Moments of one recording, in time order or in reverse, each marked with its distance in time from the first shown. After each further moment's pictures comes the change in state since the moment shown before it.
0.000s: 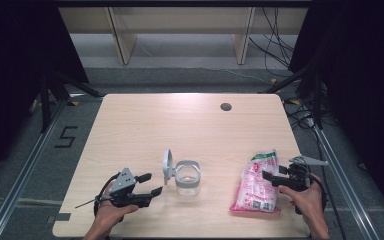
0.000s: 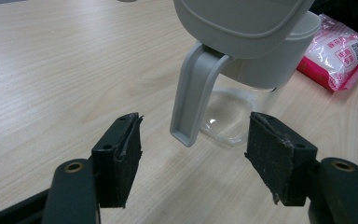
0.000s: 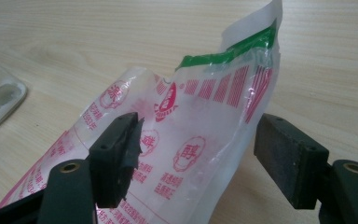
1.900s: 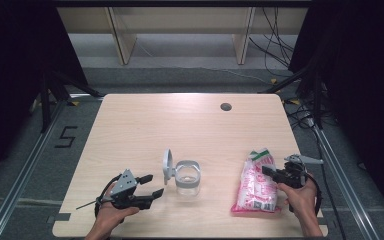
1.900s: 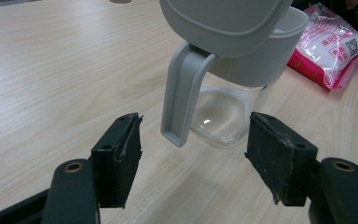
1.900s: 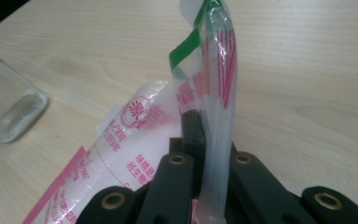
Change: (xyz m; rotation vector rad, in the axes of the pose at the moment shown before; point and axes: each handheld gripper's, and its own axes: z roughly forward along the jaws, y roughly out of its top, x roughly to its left) left arm -0.005 -0.001 0.000 -0.001 -0.006 0.012; right arm 0.010 0.005 0.008 -0.021 0.053 0.008
